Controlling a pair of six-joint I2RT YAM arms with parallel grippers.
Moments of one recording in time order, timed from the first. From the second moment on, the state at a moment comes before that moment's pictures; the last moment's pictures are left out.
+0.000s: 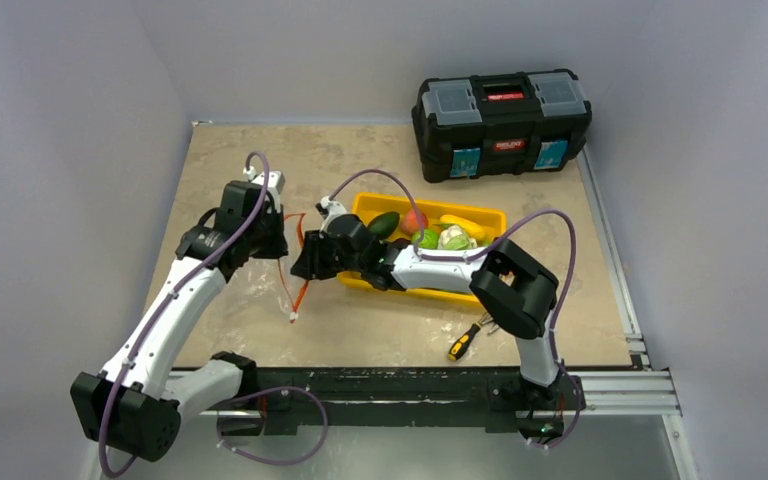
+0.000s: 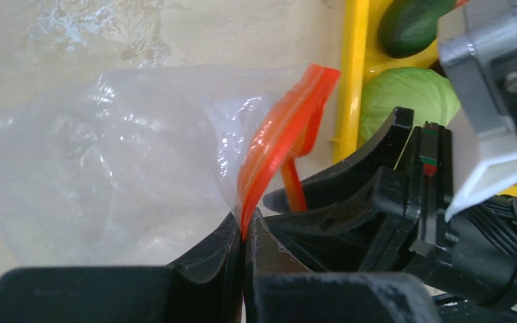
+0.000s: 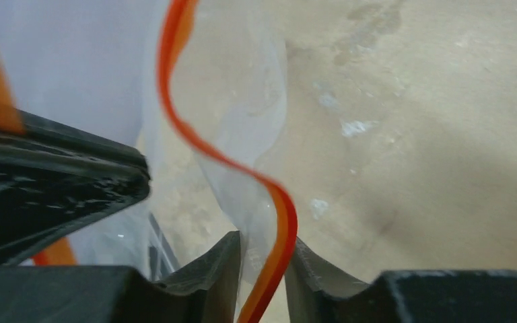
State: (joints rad) left arm -0.29 1.08 1.02 -0.79 -0.04 -0.25; right arm 1.03 1.98 1.29 0.28 -0.13 0.80
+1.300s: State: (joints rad) left arm -0.27 1.30 1.16 -0.86 -0.02 -0.25; right arm 0.88 1.19 0.83 -0.26 0.45 0.44
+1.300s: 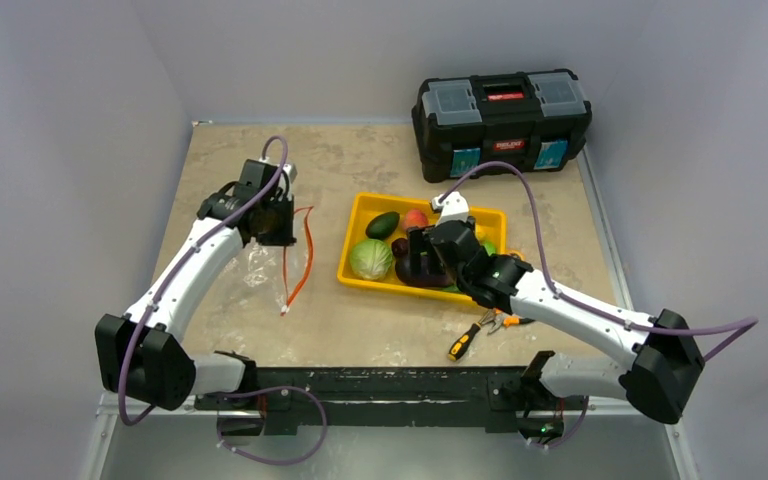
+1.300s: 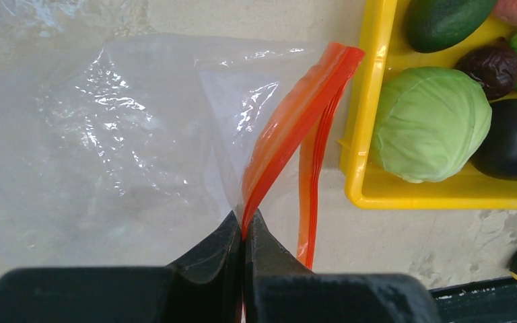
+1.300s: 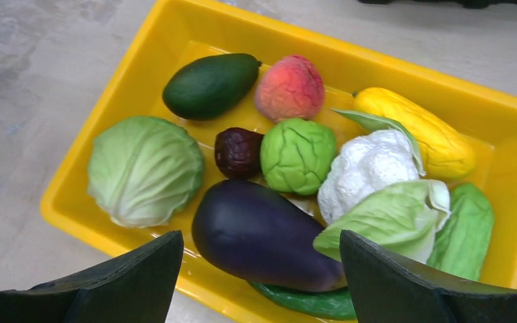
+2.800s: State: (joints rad) left arm -0.28 1.26 1.13 -0.85 0.10 -0.25; right arm 0.86 1.70 1.12 -0.46 0.35 0.04
